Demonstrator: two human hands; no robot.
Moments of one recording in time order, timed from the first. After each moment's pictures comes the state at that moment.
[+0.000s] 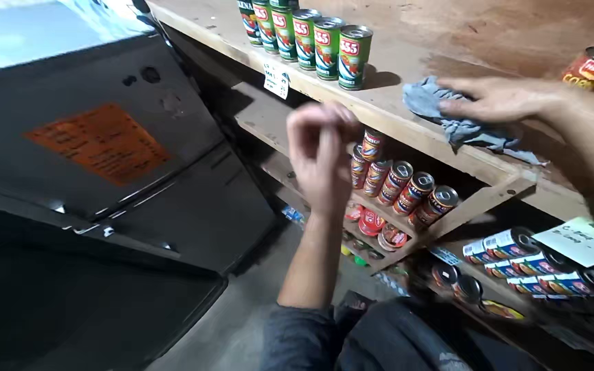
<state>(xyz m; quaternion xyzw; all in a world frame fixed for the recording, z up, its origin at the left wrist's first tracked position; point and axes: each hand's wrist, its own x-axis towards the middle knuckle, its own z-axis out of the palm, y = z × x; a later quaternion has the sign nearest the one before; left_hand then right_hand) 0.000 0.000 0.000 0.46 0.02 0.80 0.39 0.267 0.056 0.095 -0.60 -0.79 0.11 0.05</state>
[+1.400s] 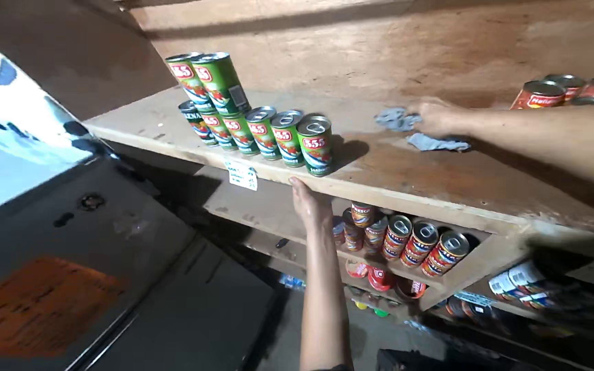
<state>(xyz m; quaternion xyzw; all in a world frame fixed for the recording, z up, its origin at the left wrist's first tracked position) 0.035 0.189 -0.057 0.25 0.25 0.71 0.60 0.307 0.174 0.072 -0.71 -0.70 0.01 0.11</state>
